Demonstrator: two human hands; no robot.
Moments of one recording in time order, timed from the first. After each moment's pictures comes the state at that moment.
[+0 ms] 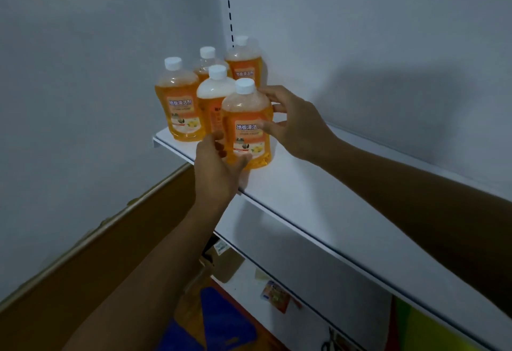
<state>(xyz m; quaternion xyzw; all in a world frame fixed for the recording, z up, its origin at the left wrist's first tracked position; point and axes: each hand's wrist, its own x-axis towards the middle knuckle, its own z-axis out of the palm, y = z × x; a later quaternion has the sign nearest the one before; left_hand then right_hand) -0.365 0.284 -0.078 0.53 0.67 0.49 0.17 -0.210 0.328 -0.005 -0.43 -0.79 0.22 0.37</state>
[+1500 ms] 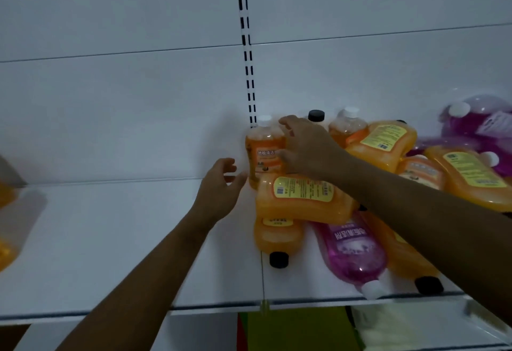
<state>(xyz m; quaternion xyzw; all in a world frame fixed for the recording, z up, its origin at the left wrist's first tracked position) 0.020 0.217 -0.045 0.78 0.39 0.32 0.37 0.193 0.121 0.027 -0.75 -0.60 0.00 0.28</state>
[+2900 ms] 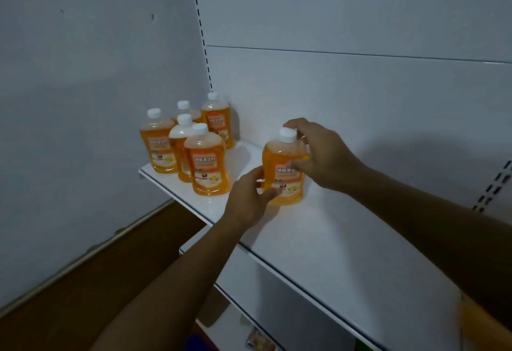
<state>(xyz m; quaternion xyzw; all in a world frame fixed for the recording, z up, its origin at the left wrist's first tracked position) -0.233 0.264 -0.053 0.68 0.55 0.42 0.23 -0.061 0.274 0.038 -0.44 -0.83 0.10 0.34</state>
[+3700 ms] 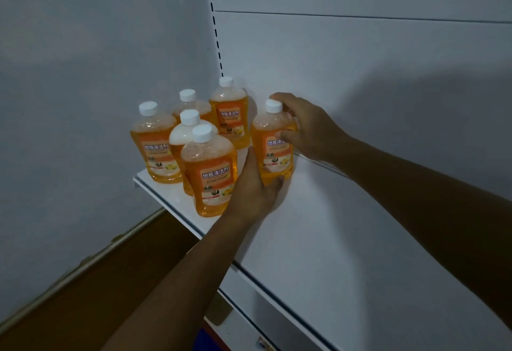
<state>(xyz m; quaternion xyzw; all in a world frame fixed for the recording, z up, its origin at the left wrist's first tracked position) -0.287 0.354 -0.067 0.67 0.51 0.47 0.26 -0.148 0.422 0.019 -0.42 -0.83 0.15 0.34</state>
